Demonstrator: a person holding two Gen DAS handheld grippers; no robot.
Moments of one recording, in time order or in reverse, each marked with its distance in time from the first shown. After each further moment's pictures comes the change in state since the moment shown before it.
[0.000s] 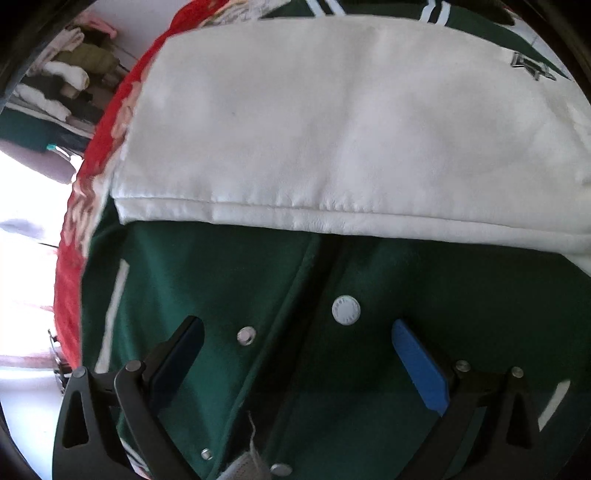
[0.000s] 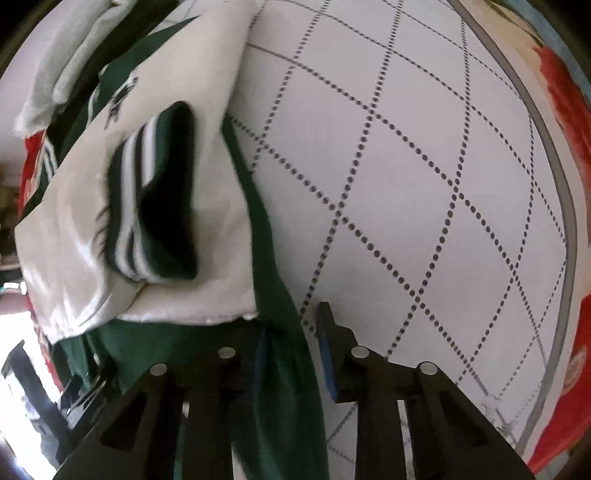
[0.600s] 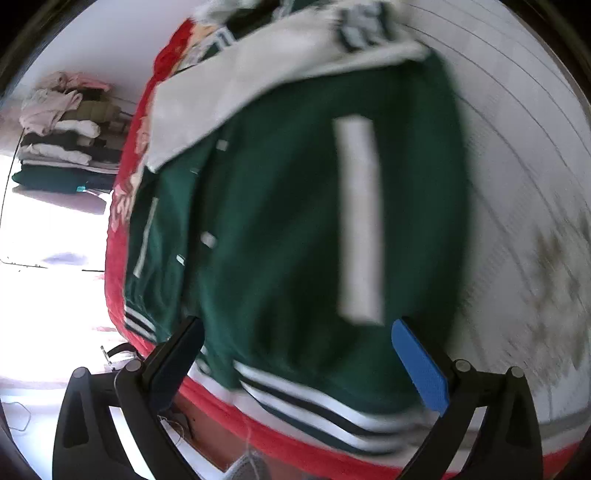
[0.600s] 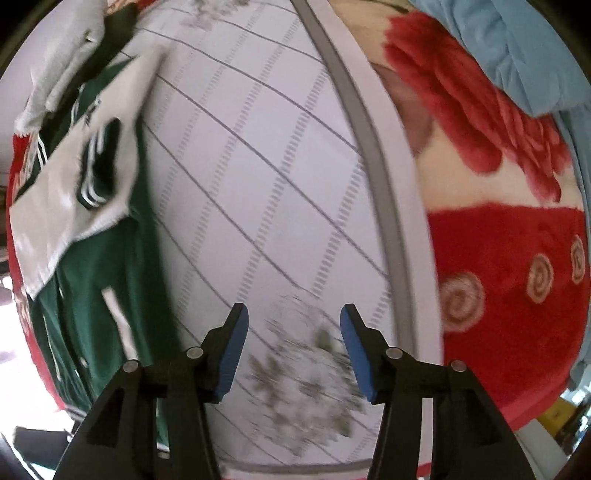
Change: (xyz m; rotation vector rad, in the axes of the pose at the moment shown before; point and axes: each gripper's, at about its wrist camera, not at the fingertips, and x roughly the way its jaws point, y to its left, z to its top) left arm -0.125 -0.157 -0.207 0.226 0.012 0.168; right arm -0.089 -0.128 -0.089 0.029 -0.002 -0.123
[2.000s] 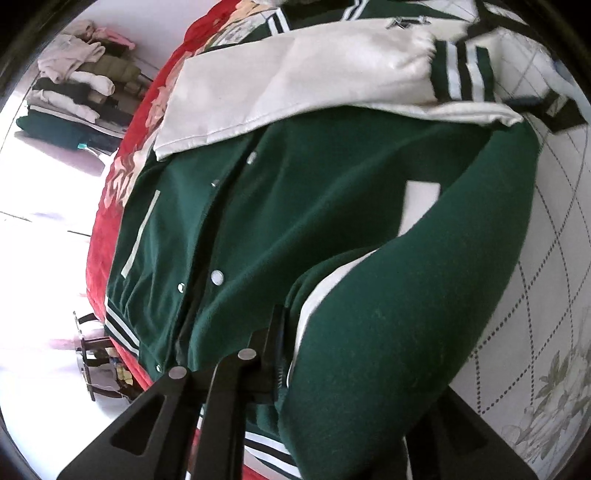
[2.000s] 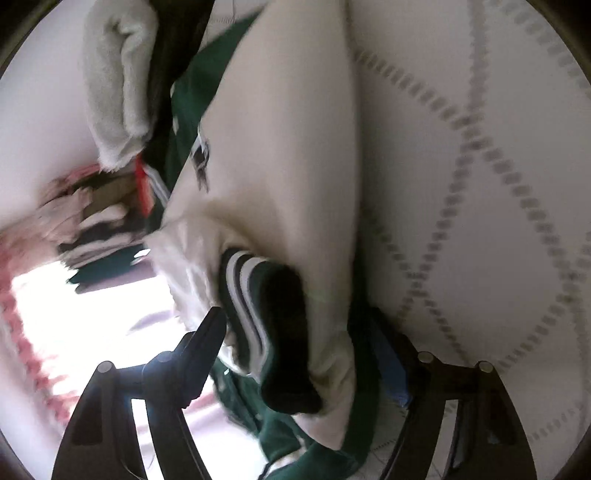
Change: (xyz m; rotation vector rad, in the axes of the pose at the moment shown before) left arm 0.060 0.088 0.069 -0.226 0.000 -0.064; right arm 0.091 0.099 0.161 -0.033 0.227 0.699
